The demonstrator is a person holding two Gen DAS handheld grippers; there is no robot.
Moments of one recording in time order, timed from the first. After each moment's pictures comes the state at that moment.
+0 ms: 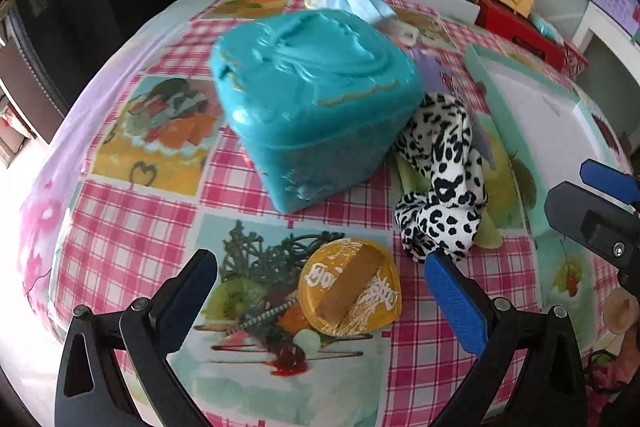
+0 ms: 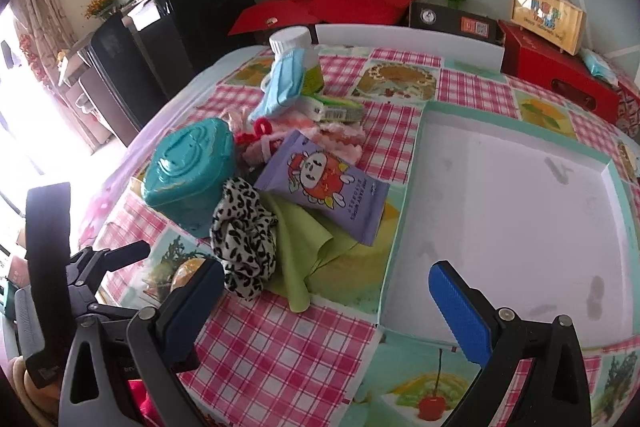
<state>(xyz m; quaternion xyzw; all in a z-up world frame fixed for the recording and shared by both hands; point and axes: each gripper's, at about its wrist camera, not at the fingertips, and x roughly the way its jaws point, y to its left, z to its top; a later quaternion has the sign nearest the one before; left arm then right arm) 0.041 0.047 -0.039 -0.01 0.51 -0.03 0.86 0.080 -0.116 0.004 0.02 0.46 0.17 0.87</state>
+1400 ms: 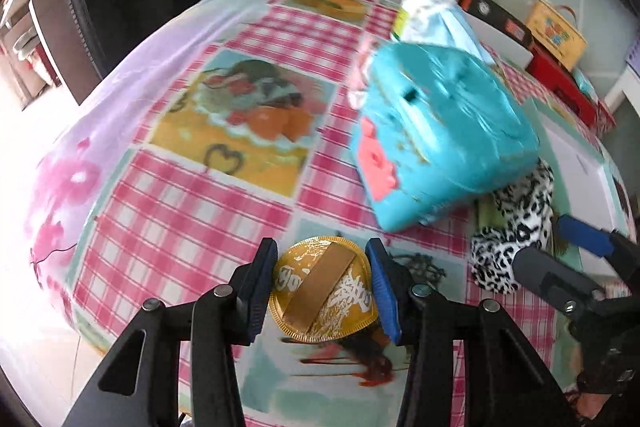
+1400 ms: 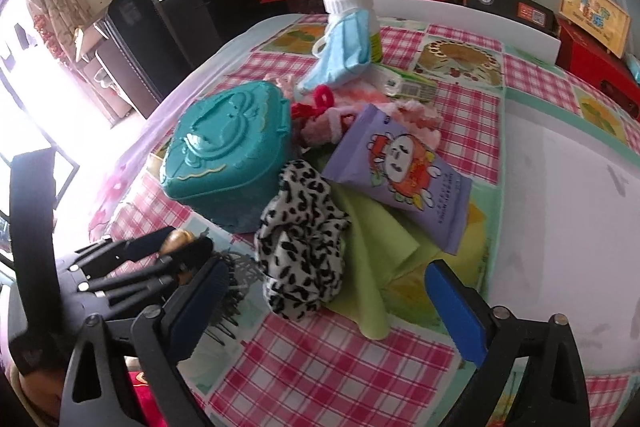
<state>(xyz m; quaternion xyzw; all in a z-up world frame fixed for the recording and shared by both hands) 0.044 0.118 -0.036 -0.09 0.51 0.04 0.86 0.096 -0.057 -0.018 0.00 0.49 0.22 0.84</state>
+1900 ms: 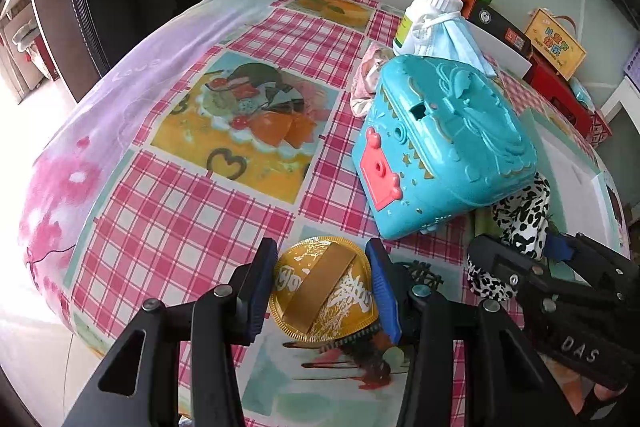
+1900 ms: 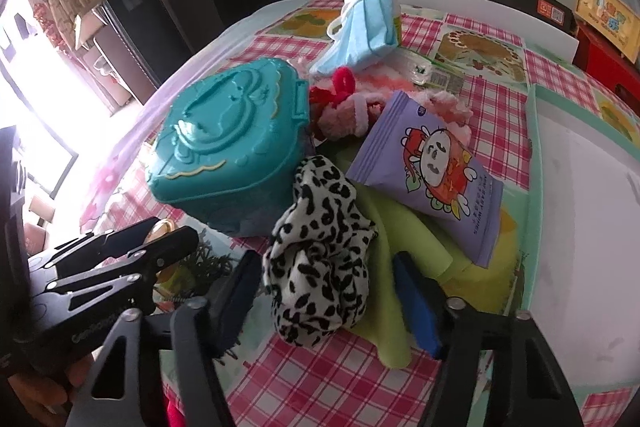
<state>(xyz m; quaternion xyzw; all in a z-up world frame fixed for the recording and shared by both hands) 0.049 0.116 -0.032 -0.10 0.51 0.03 0.86 0.111 -0.039 -0.034 -0.01 0.51 0.21 0.83</state>
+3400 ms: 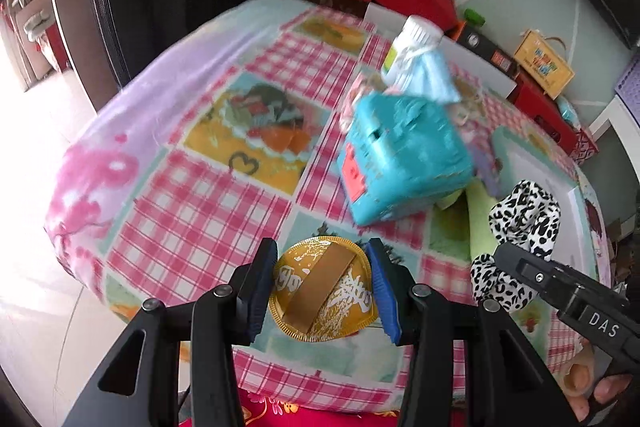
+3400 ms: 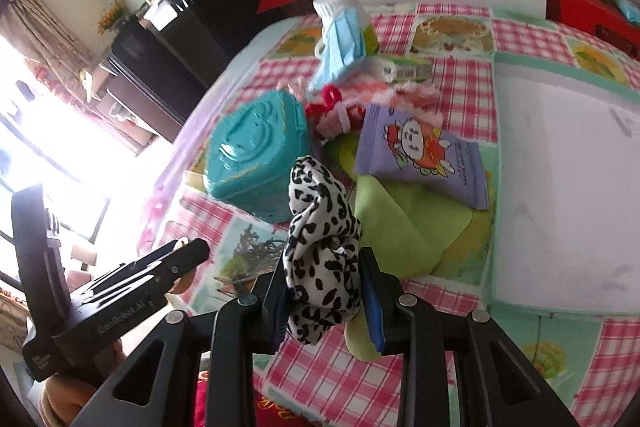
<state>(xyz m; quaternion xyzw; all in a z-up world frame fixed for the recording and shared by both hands) 0.014 0.111 0.022 -0.12 0.48 0.04 0.87 0.074 -0.090 0.010 0.11 0.51 0.23 0.82</state>
